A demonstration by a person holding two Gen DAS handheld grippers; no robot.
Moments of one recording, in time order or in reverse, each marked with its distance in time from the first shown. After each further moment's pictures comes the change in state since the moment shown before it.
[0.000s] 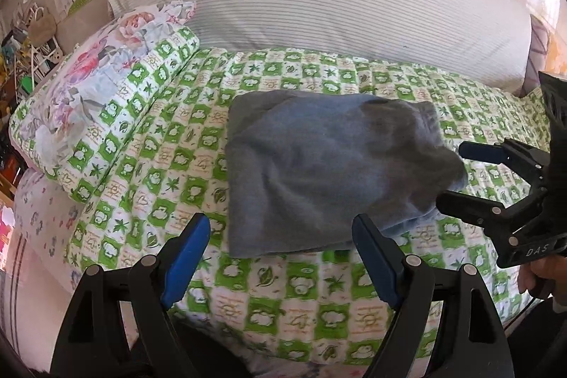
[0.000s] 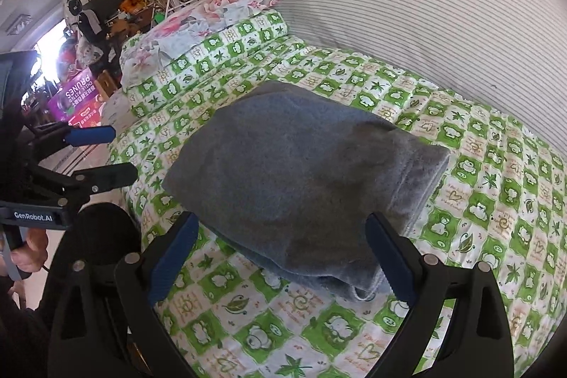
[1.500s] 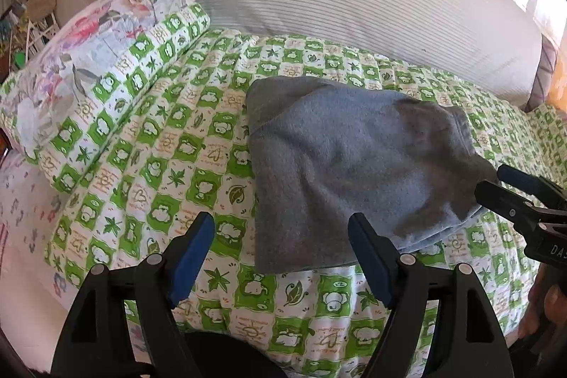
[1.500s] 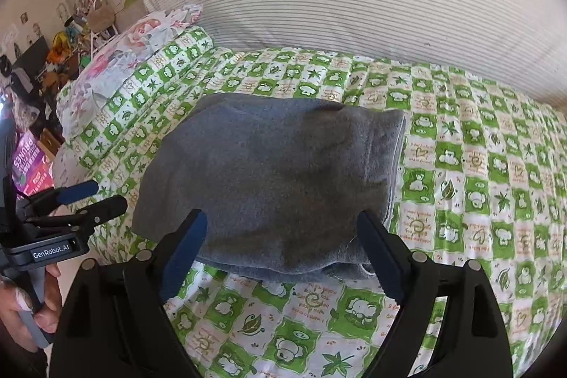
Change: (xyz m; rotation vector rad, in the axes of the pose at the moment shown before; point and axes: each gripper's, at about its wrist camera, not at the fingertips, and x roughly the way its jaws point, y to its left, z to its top) left arm 0.041 0.047 0.000 -0.056 0.023 -0.051; right arm 0.007 0.012 -0.002 0.264 -0.031 -0.237
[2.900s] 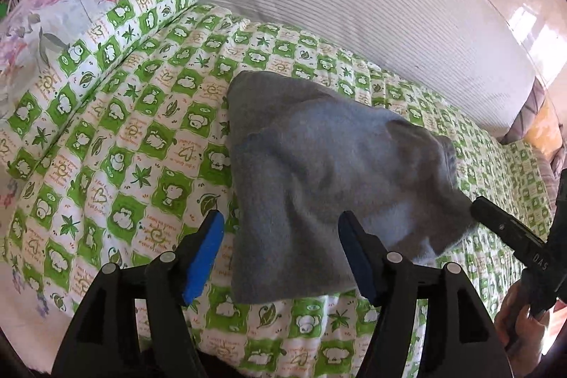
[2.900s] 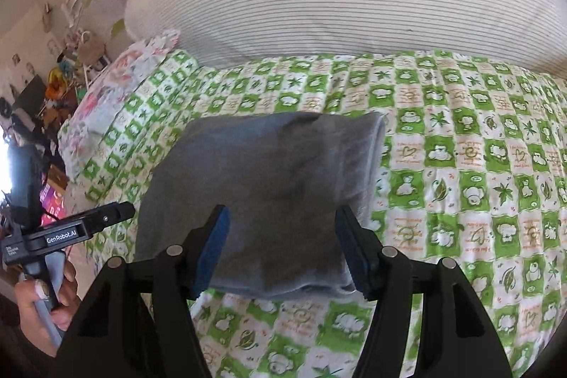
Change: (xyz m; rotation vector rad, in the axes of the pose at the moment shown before) left arm 0.028 0.025 0.025 -0.137 0.076 -0.189; right arm 0.002 -0.034 0.012 0.139 -0.012 0.051
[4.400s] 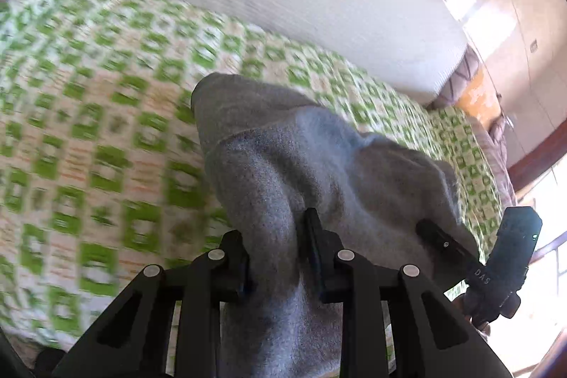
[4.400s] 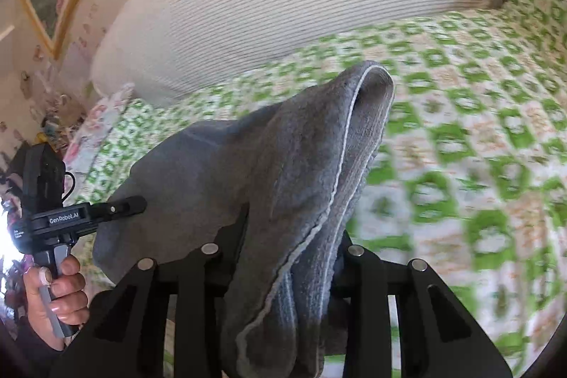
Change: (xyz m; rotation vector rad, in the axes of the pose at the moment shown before) left arm 0.027 -0.099 -0.004 0.077 0.067 -0.307; right arm -0.067 -0.122 -0.065 0.223 -0.131 -0.016
